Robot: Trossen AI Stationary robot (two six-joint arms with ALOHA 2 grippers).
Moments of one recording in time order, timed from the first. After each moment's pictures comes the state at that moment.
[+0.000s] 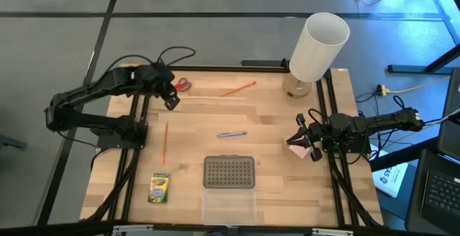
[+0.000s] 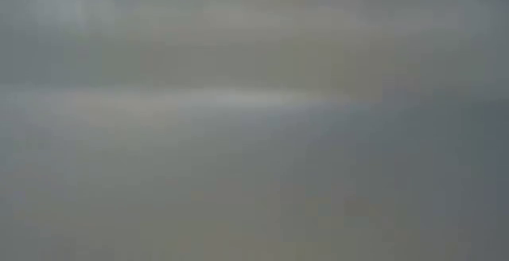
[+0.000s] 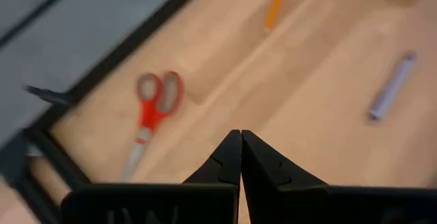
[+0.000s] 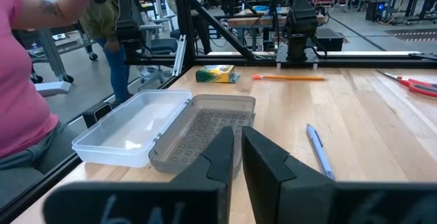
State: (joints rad) left arm 0.42 1.00 1.12 -1.11 -0.24 -0.28; right arm 0.14 0.25 0.01 0.18 -0.15 0.08
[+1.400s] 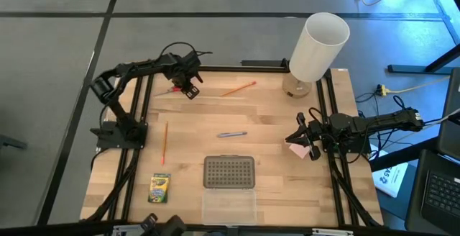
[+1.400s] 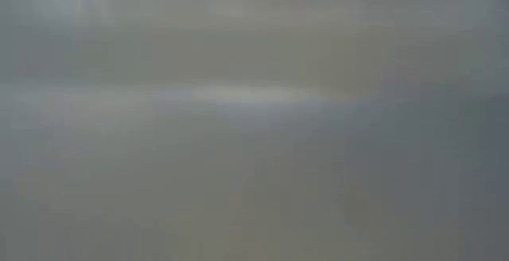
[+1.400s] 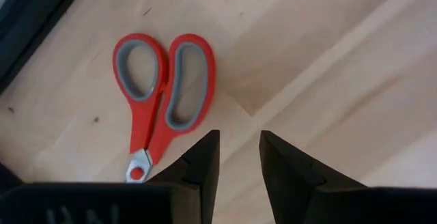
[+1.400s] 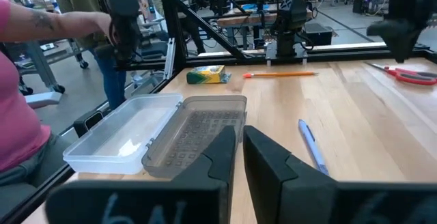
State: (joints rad) left arm 0.76 1.68 1.12 -0.86 -0.09 -0.07; right arm 0.14 0.25 0.01 0.18 -0.10 0.13
